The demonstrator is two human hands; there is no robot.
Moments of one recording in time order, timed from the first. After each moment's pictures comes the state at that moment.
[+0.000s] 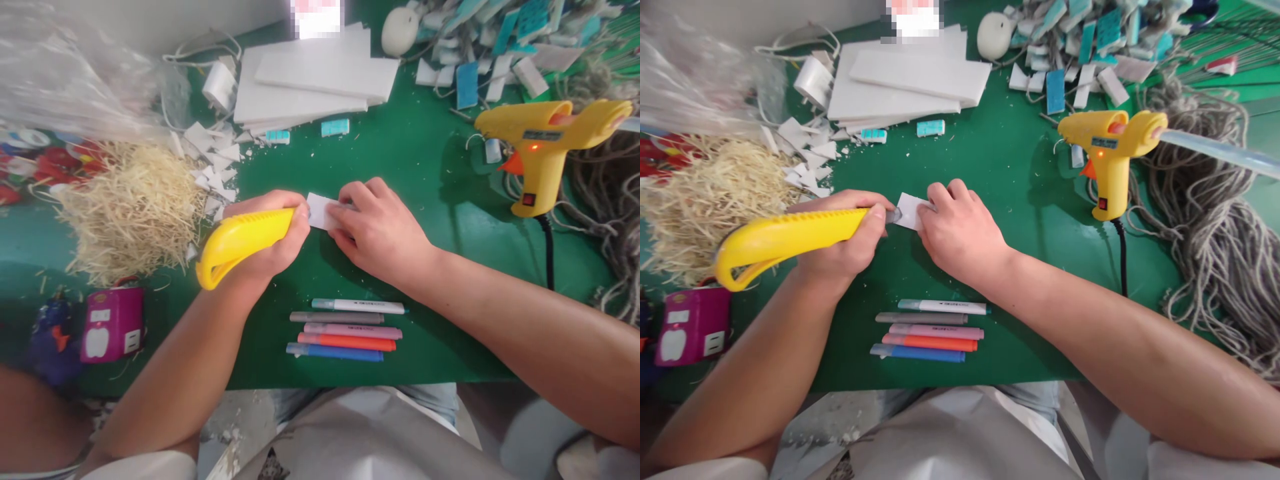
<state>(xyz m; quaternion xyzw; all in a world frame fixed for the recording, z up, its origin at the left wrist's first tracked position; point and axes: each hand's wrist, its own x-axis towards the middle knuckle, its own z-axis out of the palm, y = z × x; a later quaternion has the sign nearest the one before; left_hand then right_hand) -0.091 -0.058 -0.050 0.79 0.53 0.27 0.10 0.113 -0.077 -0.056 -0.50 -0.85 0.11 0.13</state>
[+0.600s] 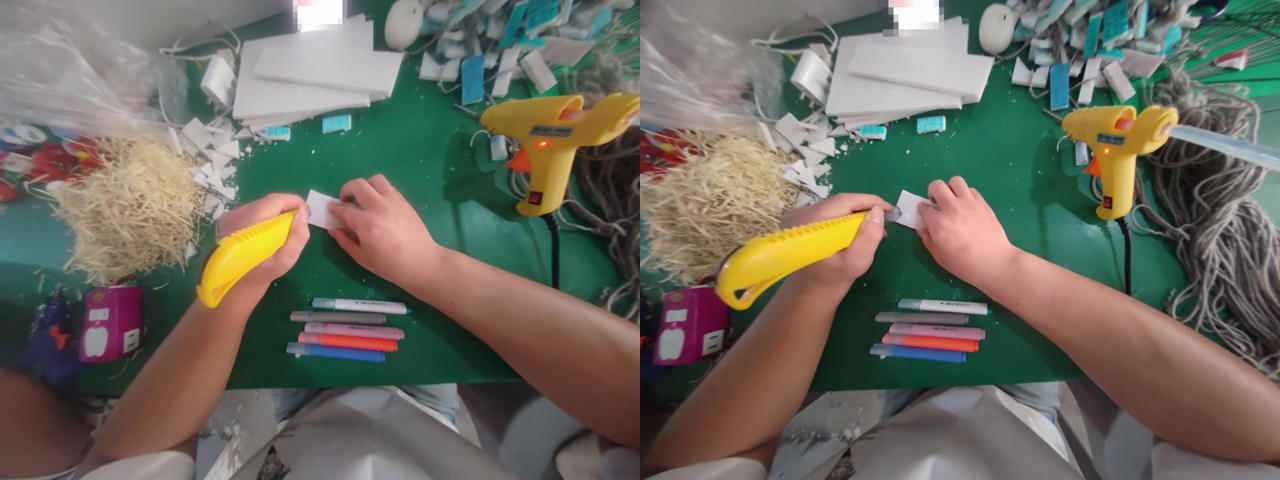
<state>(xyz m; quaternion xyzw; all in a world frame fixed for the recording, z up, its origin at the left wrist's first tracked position) -0.088 -0.068 -0.050 0.80 0.50 0.32 0.06 0.115 -0.075 -0.062 -0.49 -0.85 0.11 0.15</state>
